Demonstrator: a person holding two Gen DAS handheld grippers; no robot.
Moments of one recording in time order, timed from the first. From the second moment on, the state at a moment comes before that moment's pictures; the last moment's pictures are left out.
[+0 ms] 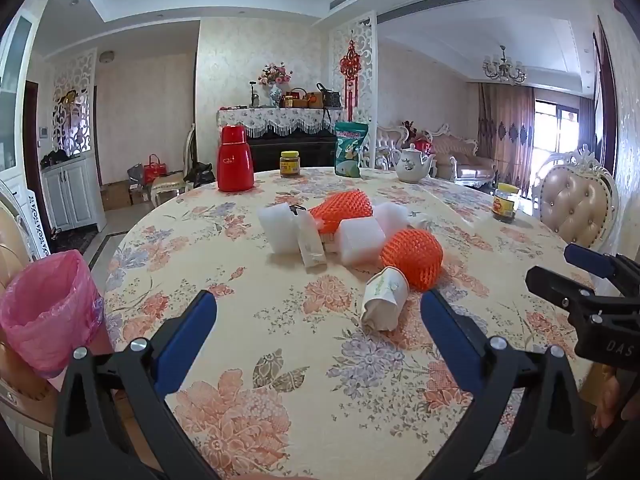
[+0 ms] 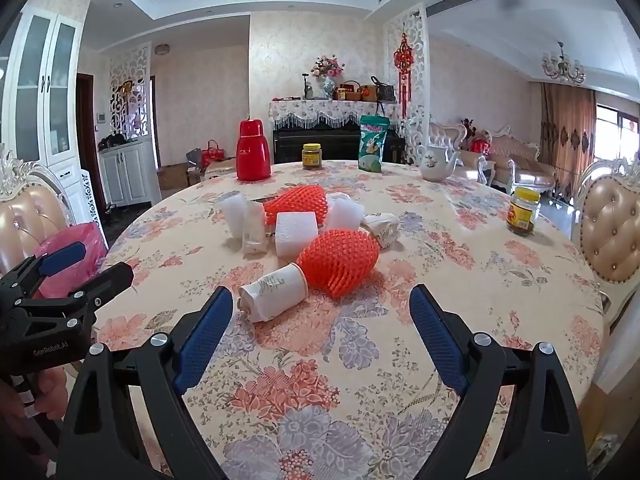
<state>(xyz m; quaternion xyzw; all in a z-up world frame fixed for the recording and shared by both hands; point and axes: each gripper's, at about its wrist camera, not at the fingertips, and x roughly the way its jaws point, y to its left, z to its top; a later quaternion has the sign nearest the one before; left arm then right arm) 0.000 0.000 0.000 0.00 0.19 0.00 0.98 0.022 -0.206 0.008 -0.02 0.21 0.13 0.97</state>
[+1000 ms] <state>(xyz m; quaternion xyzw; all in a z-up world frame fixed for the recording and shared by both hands) 0.000 0.000 0.000 0.00 0.19 0.00 0.98 0.023 -0.207 0.002 -0.01 0.22 0.13 0.97</state>
